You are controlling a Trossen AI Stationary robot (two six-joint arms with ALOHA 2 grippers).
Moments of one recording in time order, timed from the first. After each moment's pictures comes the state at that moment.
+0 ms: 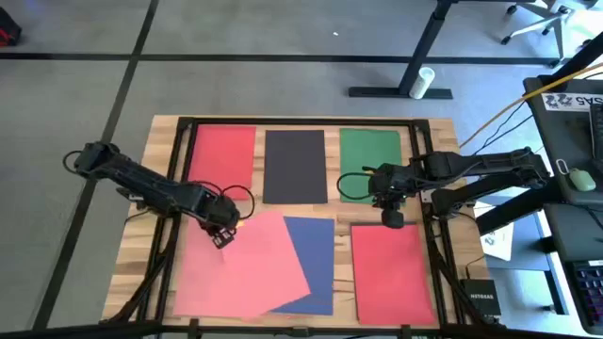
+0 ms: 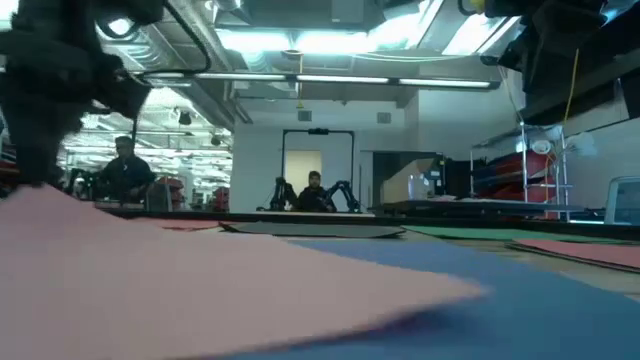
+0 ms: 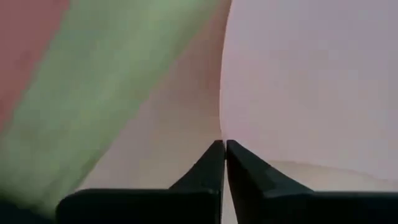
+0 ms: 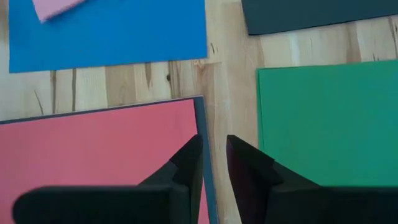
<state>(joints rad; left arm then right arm) -0.32 1.26 0.78 -1.04 0.02 -0.96 0.08 1.10 1.02 -1.07 -0.06 0.20</state>
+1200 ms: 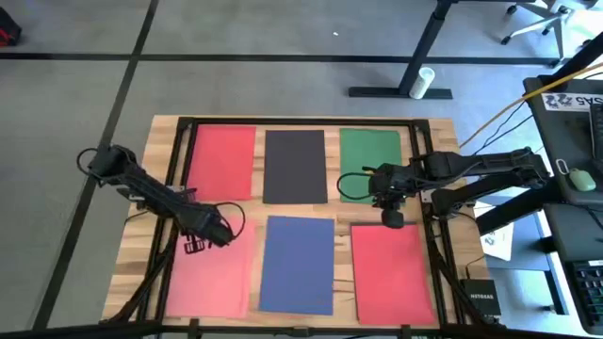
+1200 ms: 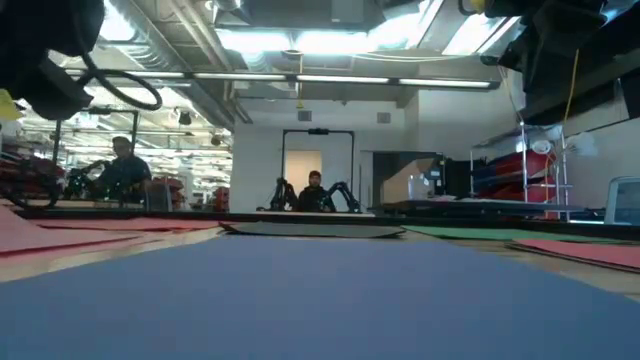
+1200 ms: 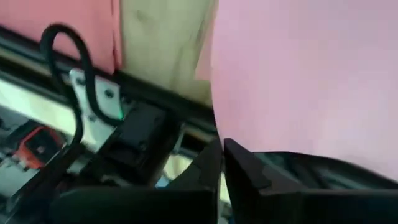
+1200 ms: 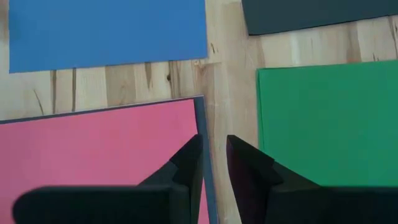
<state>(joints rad) -0.47 1.45 0.85 -1.42 0.04 -0.78 0.08 1.10 1.02 -1.07 -0.06 0.20</state>
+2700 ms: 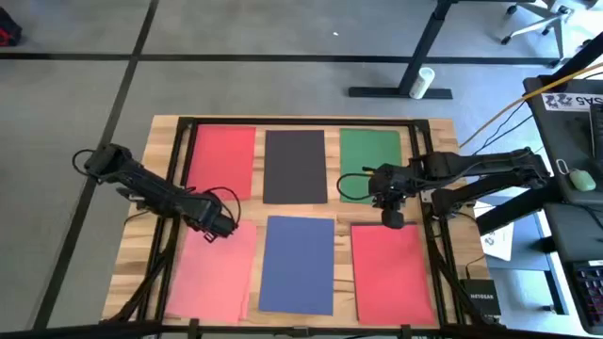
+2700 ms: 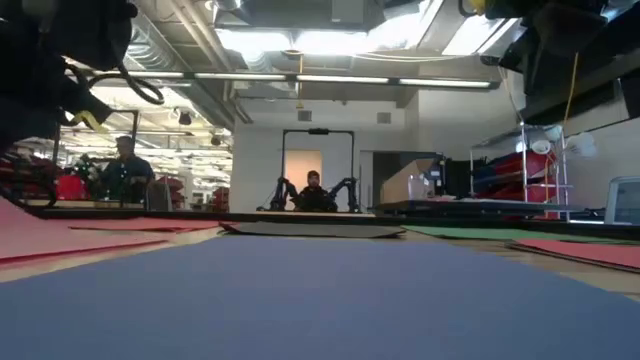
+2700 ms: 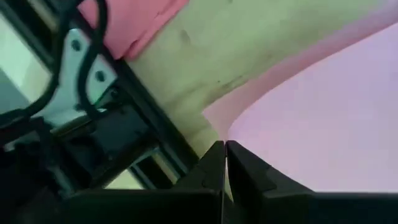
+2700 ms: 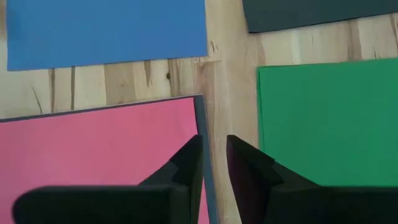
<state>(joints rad) -0.38 1.39 0.77 -1.34 -0.05 -1.30 0.08 1.10 1.02 -1.07 -0.06 0.20</state>
